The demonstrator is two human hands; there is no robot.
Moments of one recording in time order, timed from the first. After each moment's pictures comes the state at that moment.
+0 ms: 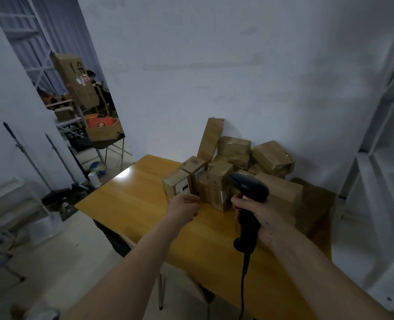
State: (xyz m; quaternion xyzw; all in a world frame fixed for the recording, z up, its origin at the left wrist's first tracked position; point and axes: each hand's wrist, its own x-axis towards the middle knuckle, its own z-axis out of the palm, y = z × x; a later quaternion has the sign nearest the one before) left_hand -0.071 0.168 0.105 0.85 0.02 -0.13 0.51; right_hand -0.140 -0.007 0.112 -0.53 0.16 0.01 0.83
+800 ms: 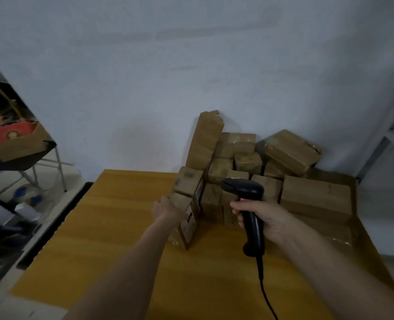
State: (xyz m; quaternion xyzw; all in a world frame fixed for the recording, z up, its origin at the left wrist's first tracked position) left_hand 0.258 0.216 0.020 0.95 0.00 -0.20 0.23; right_hand 0.094 0.054 0.079 -0.51 0.33 0.00 0.79
